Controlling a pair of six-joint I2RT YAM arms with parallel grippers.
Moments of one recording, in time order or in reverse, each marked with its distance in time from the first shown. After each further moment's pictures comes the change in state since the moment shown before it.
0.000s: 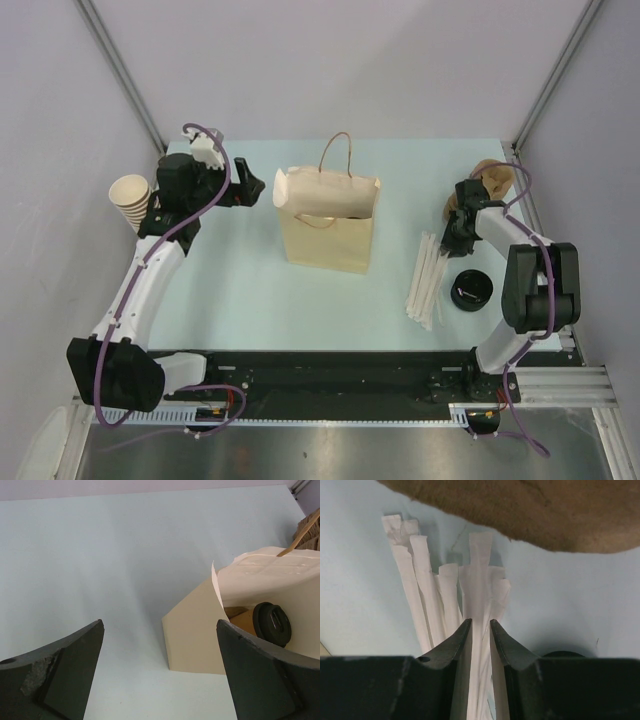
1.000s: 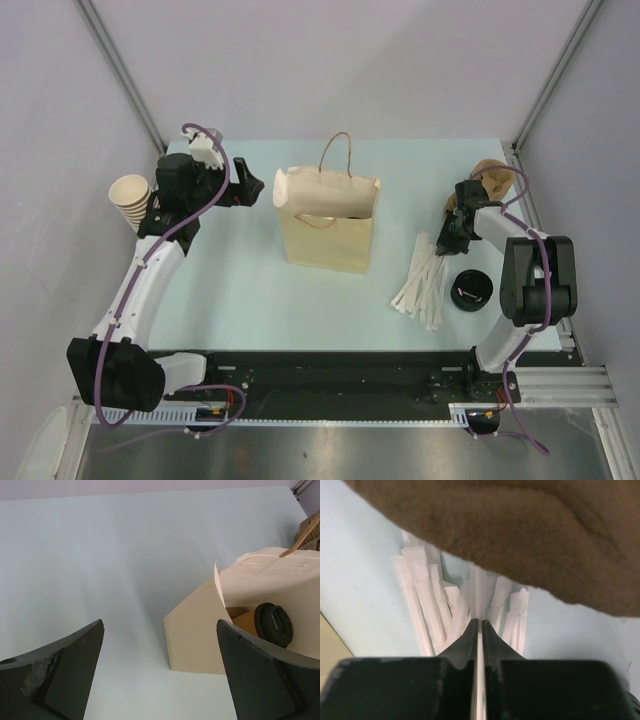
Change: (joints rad) left arm 0.006 0.000 0.000 0.000 -0.002 0.000; right arm -0.012 0.058 0.000 0.063 -0.101 0.023
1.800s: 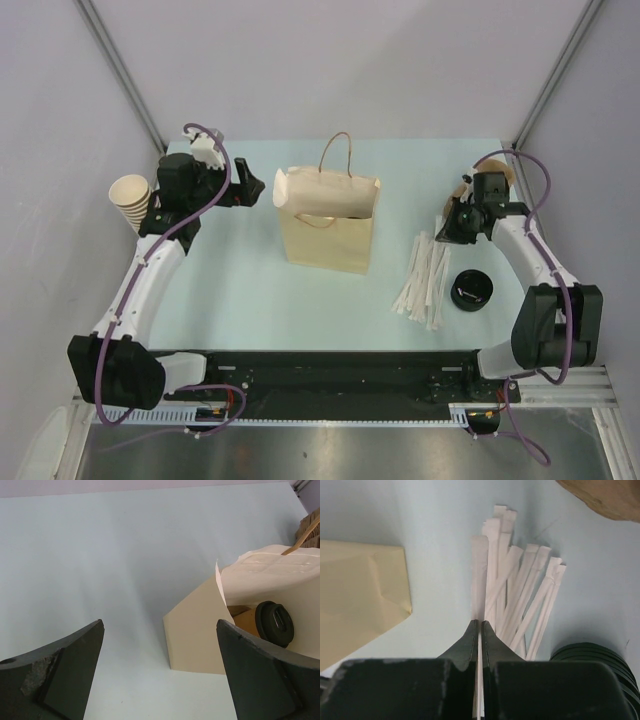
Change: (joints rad) left arm 0.000 0.009 0.000 0.000 0.006 0.007; right arm -0.014 -0.274 0.000 -0.080 -0.170 -0.097
